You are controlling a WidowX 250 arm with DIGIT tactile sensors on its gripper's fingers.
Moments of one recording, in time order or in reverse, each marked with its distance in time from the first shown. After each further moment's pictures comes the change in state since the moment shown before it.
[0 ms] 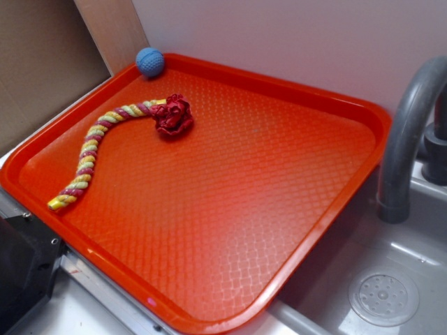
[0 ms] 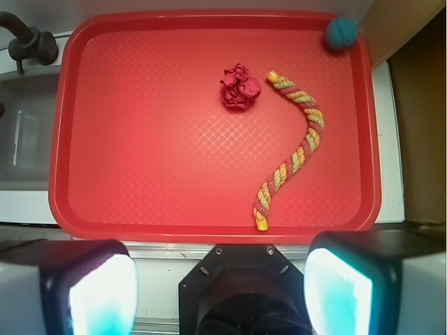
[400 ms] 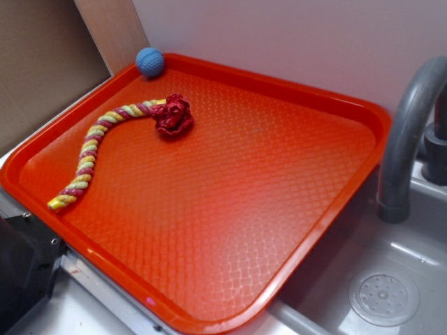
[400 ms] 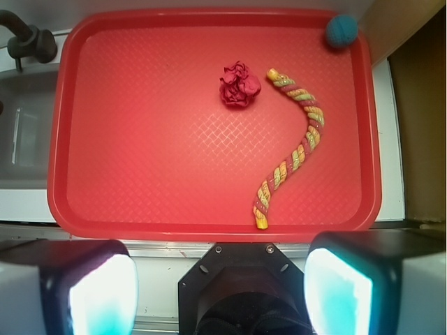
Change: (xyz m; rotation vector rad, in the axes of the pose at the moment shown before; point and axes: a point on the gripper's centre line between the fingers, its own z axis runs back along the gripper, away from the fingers) arm 0.000 0.001 -0.003 0.003 -0.002 0.001
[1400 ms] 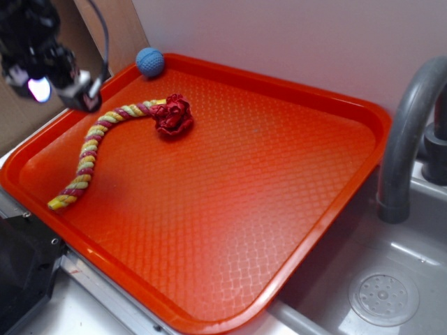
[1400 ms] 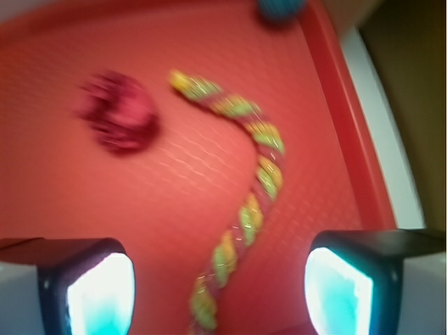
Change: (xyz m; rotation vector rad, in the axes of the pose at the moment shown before) arm 0.039 0.081 -0.147 0.142 0.021 0.294
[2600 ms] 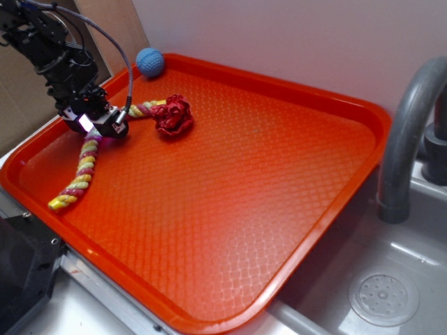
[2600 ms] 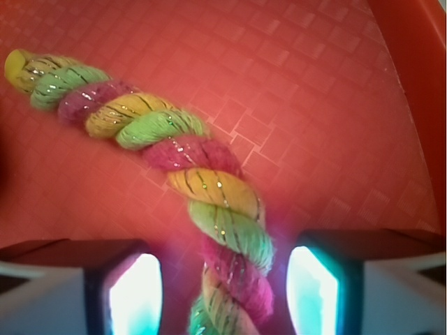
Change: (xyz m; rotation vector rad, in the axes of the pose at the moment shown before) arm 0.029 0.008 -0.092 -0.230 0.054 -0.084
